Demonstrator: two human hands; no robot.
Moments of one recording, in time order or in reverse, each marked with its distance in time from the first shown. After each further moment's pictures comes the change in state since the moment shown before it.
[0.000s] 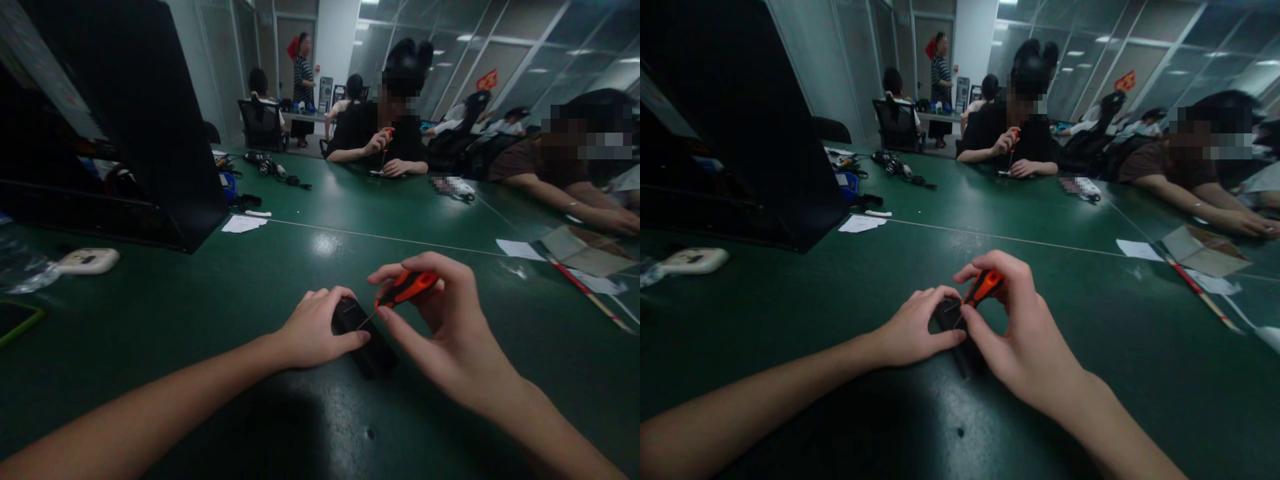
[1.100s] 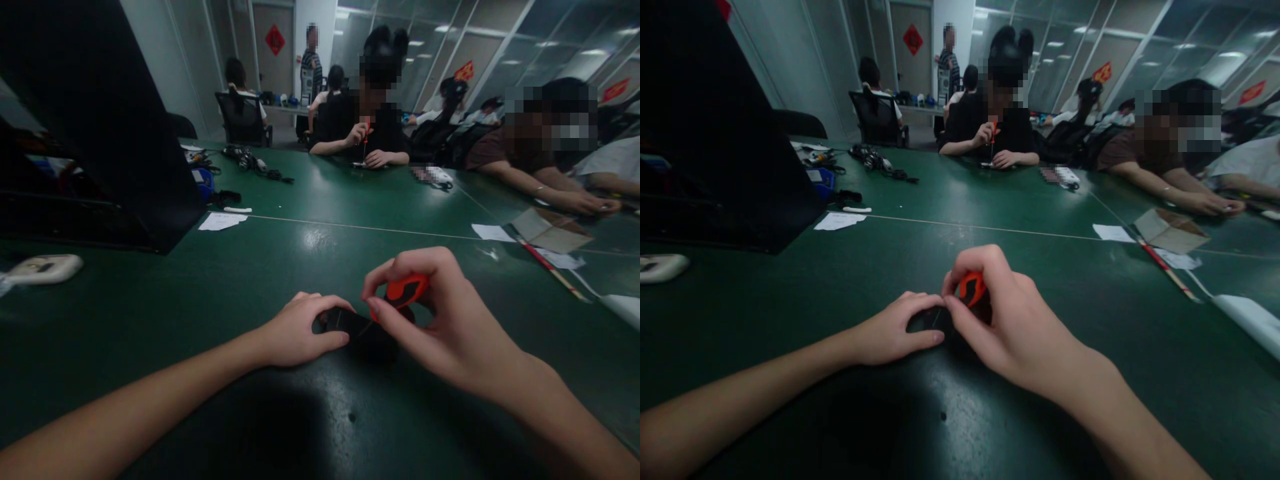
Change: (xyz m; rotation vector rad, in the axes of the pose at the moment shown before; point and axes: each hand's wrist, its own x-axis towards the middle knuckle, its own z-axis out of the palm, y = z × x) left_hand -0.003 0.010 -0.006 -0.072 -0.198 0.072; right_hand 0.001 -0.015 -0.029 -0.194 -0.129 -0.061
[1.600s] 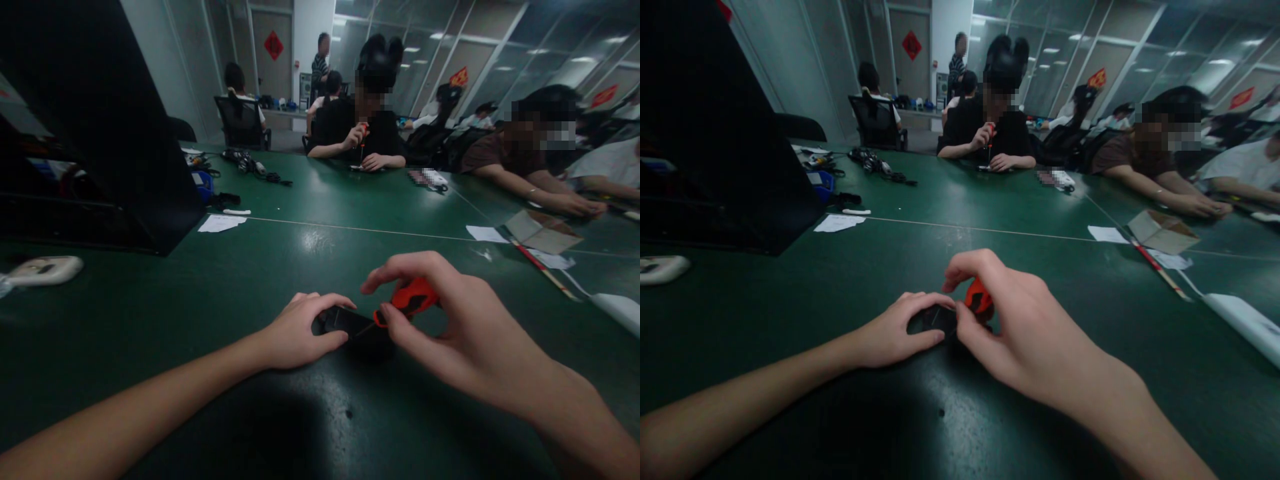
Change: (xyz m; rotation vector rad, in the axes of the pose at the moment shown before) left_hand -0.003 0.002 0.004 -0.033 0.041 -0.001; right_hand -0.001 -0.015 -0.019 -0.148 -0.069 0.013
